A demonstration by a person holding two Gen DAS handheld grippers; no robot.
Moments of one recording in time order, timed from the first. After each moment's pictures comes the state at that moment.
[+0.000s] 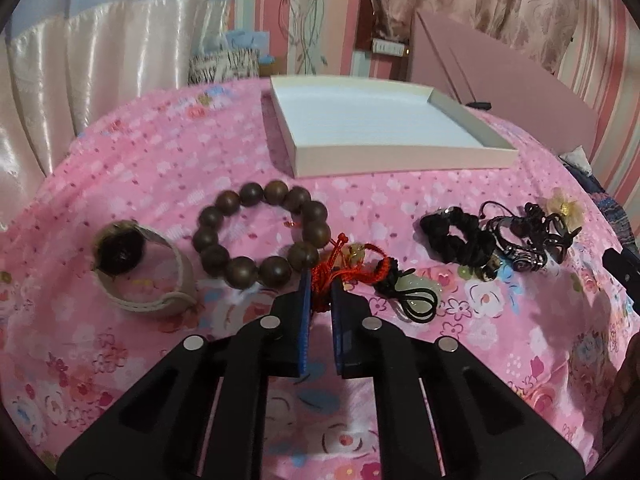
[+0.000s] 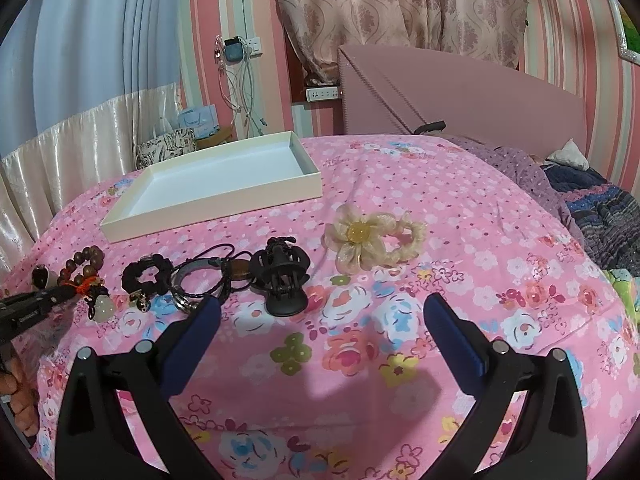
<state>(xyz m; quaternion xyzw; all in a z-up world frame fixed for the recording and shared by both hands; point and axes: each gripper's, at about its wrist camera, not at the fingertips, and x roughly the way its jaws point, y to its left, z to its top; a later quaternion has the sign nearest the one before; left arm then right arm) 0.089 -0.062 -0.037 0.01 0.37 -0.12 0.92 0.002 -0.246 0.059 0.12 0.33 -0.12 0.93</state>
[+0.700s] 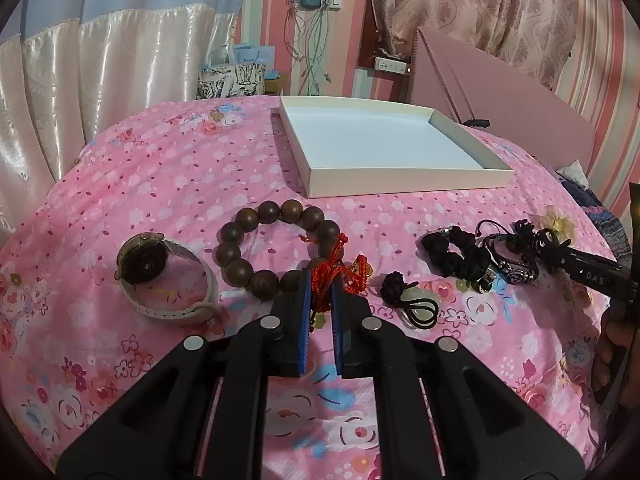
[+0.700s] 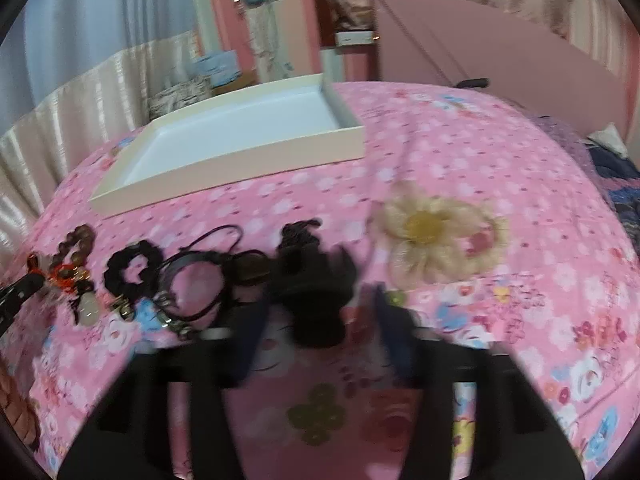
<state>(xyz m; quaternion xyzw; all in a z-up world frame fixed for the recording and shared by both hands) 0.084 -0.045 -0.025 -0.01 0.35 -0.12 0.93 0.075 -0.248 0.028 0.13 0.42 -0.05 0.90</state>
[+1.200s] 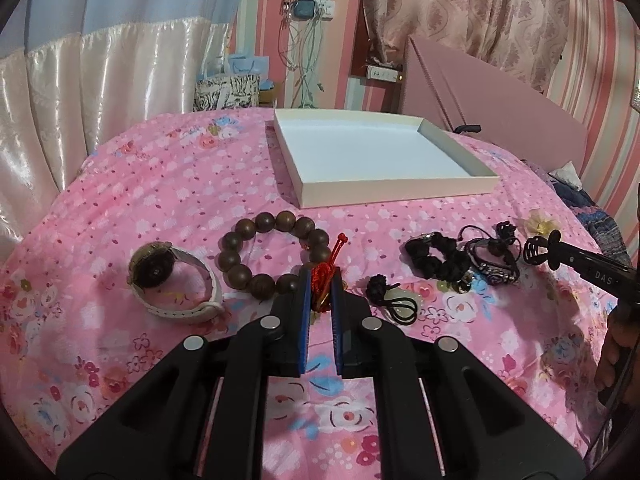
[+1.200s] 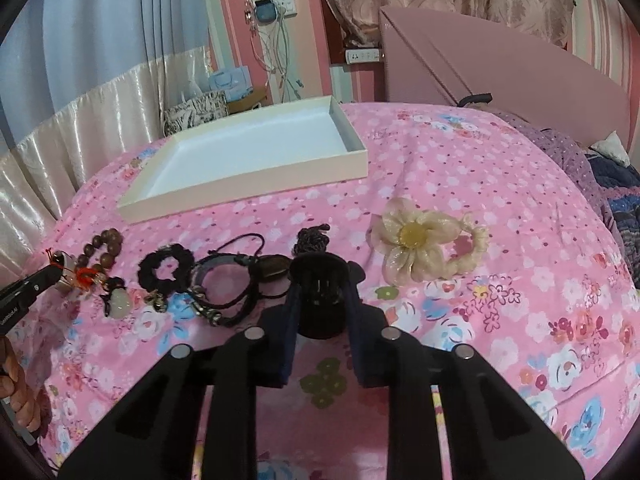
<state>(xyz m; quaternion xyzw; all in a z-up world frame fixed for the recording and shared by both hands) 0.066 -0.044 -0.007 0.00 0.34 -0.13 0.93 0.045 -0.250 0.059 0.13 0.39 -0.04 0.91</state>
